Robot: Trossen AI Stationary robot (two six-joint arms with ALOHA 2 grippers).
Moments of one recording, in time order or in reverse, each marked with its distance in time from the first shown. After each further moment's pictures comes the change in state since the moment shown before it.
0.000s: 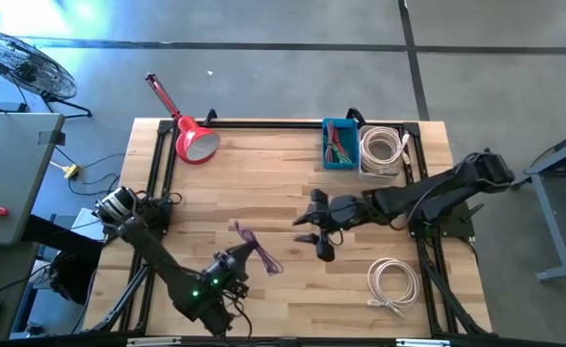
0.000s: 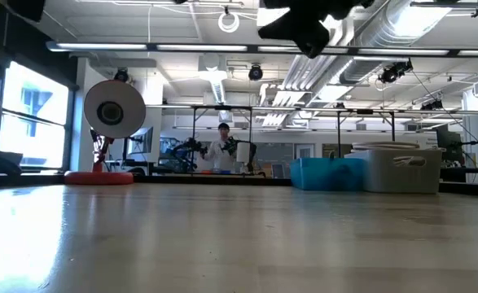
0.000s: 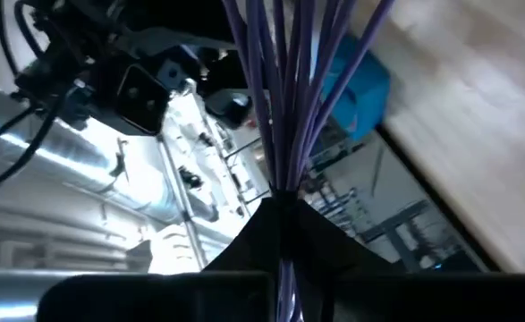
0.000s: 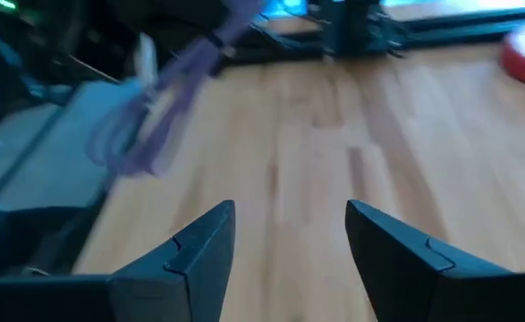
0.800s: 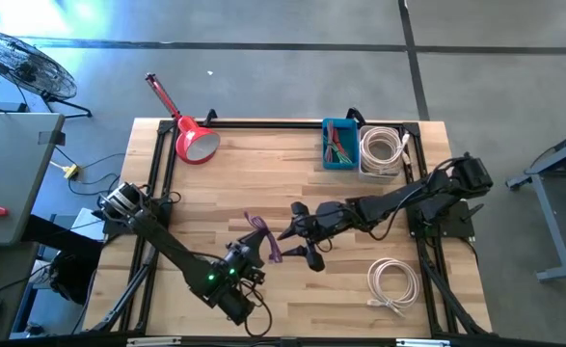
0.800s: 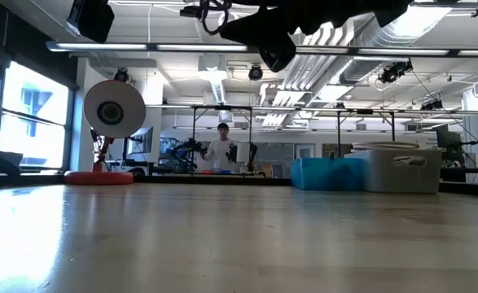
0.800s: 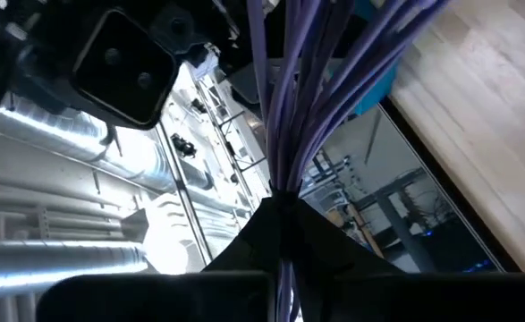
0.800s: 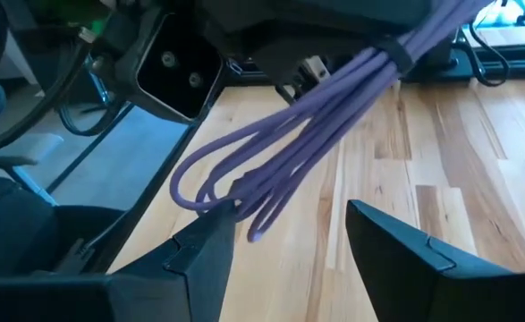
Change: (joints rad) left arm 0.119 -0.001 -0.029 0.271 -0.046 0.245; right arm -0.010 0.183 0.000 0.294 -0.167 -0.061
